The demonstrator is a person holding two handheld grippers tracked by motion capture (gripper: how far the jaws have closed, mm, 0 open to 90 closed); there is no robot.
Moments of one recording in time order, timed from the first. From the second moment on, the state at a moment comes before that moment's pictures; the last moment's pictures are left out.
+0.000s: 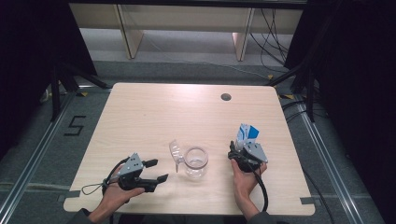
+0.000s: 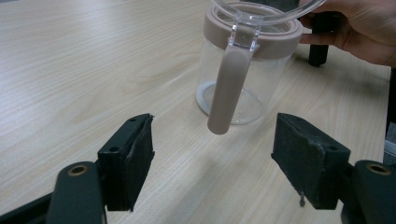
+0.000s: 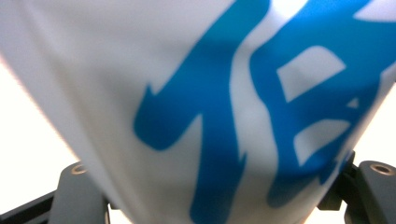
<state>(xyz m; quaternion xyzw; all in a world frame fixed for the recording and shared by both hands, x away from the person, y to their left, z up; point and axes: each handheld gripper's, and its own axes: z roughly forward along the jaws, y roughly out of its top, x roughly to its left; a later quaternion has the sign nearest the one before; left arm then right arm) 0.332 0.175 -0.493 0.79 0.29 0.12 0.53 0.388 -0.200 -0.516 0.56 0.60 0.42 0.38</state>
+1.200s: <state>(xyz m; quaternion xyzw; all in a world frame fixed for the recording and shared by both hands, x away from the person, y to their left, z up) 0.333 0.175 -0.494 0.79 0.29 0.12 0.52 0.395 -0.229 -0.509 0.49 0.67 0.47 0.31</state>
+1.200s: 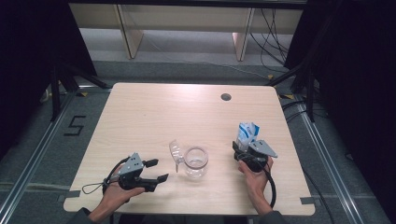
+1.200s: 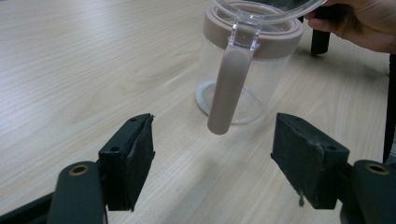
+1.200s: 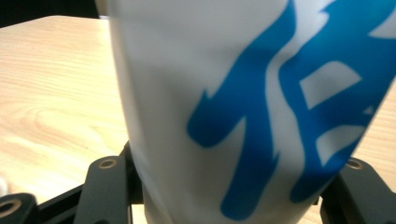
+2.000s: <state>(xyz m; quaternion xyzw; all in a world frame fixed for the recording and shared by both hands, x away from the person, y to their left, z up) 0.334 0.174 -0.494 0.79 0.29 0.12 0.53 0.353 -0.216 -0.471 0.30 0.74 0.46 0.39</state>
